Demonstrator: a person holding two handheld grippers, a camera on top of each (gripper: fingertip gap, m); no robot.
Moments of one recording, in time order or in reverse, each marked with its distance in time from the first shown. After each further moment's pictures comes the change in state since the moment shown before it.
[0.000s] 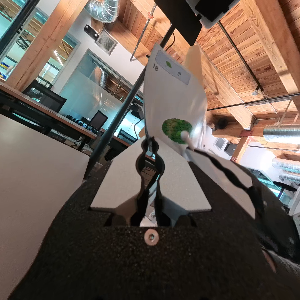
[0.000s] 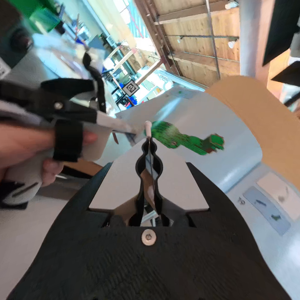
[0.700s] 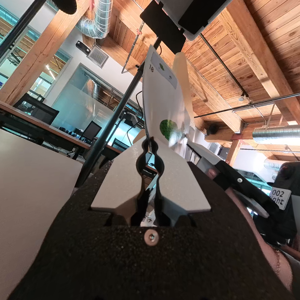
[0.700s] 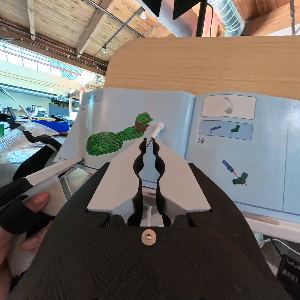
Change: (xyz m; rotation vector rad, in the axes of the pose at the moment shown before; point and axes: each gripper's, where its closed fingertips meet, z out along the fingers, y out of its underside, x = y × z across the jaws) left arm 0.012 0.000 -0.009 0.066 0.061 0.022; right arm 0.076 0.031 -0.027 0.017 0.347 0.682
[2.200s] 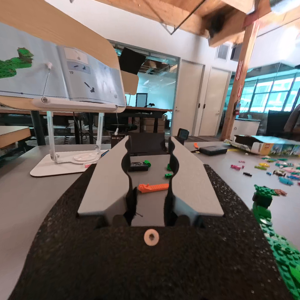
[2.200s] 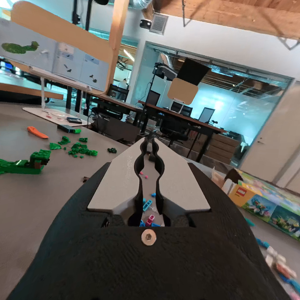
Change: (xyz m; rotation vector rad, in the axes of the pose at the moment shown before) left arm 0.241 0.123 -0.141 -0.423 0.089 0.412; right arm 0.155 -0.131 -0.583 -0.274 0.474 -0.358
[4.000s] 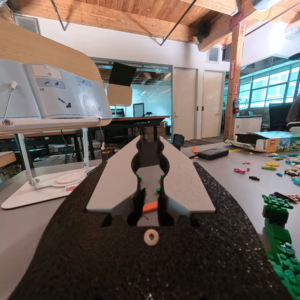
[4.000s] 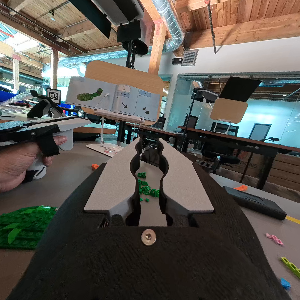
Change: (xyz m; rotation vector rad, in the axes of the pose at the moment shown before) left arm 0.041 0.006 0.039 0.065 0.034 0.112; right arm -0.137 -0.024 0.079 0.191 -0.203 0.190
